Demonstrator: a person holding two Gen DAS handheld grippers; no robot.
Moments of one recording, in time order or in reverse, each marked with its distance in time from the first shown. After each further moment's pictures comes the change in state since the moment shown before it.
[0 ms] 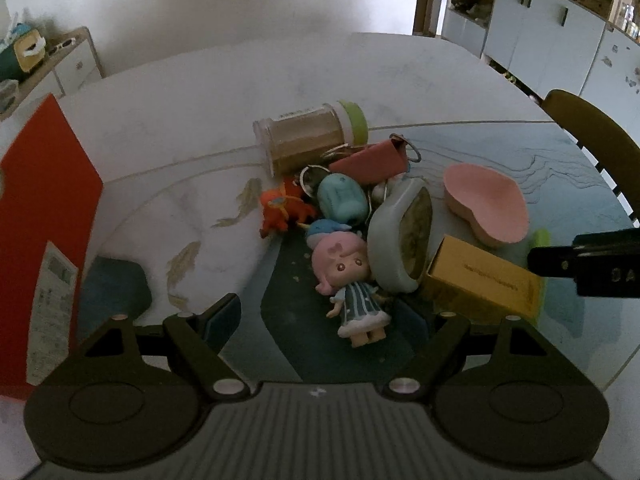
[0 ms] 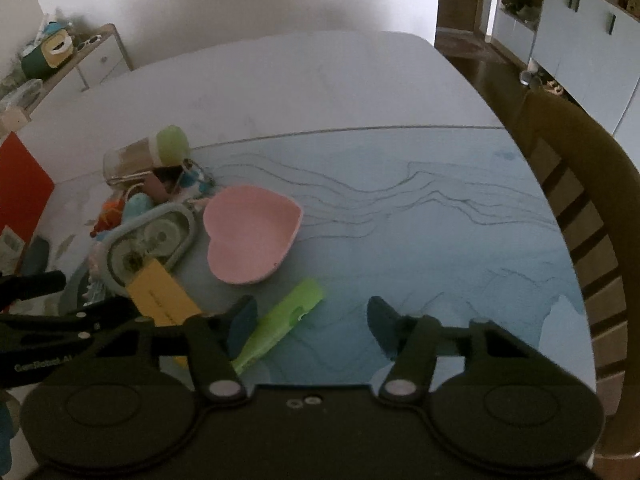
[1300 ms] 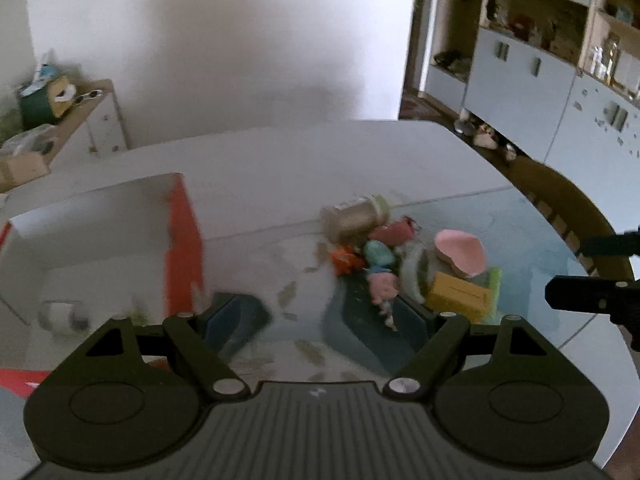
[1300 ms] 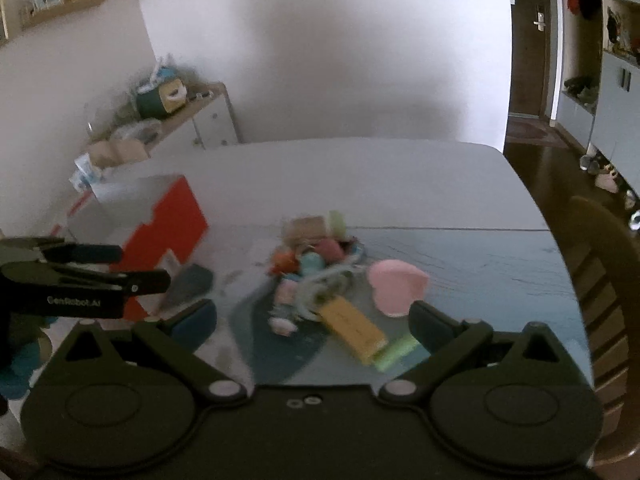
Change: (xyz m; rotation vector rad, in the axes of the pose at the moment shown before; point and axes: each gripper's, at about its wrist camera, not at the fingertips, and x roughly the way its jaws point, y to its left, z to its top) left arm -0.139 0.066 -0.010 0.025 -0.172 -0.044; right arm -0.129 0.067 -0.022 -0.148 -0.231 0.194
